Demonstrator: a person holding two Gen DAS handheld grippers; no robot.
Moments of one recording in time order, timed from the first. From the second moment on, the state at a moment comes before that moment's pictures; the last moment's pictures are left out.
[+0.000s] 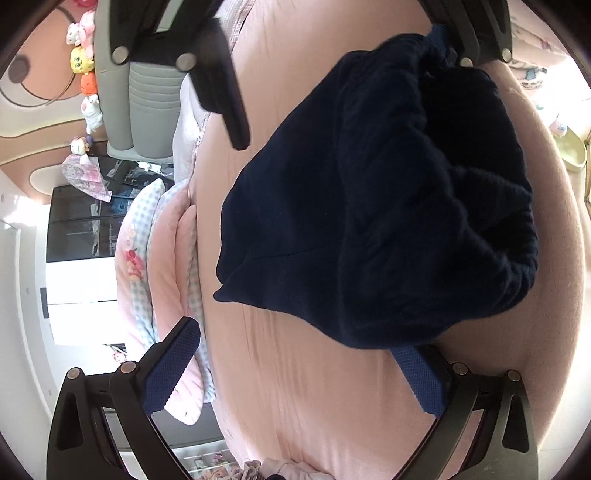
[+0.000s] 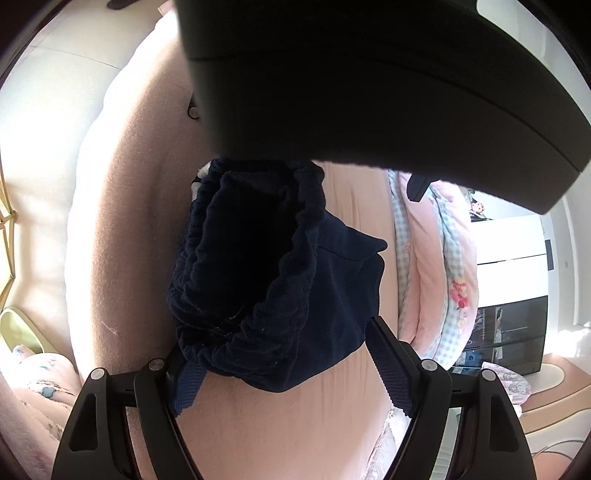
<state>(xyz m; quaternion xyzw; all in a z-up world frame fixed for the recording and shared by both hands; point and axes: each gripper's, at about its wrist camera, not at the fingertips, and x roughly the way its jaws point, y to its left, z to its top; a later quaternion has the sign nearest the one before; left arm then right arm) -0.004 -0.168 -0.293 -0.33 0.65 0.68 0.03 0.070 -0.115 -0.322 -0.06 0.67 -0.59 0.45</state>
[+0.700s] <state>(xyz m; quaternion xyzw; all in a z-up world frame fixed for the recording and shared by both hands) 0.063 -0.167 -0.319 -0.22 0.68 0.68 0.17 0.079 -0.092 -0.329 -0.04 0.66 -0.59 0.47</state>
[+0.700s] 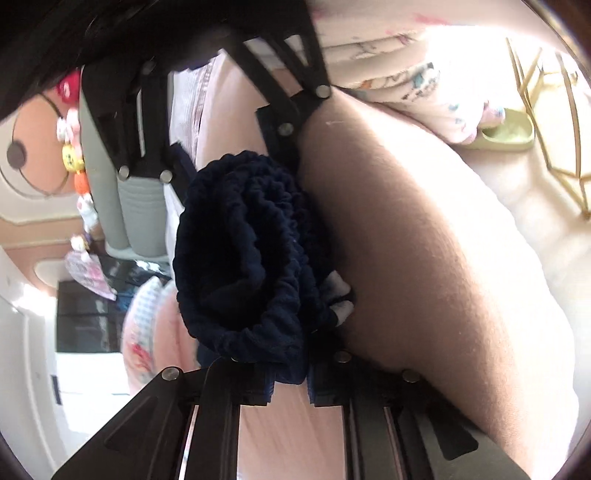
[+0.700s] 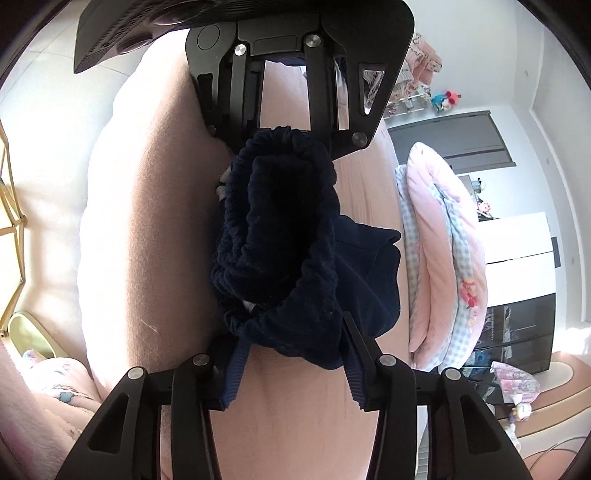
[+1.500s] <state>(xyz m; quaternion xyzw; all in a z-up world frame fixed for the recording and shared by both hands) -0.005 -0.215 -0.254 -0.49 0.21 0.81 0.22 0.010 -0.124 -0.291 0.28 0.48 -0.59 0.58</state>
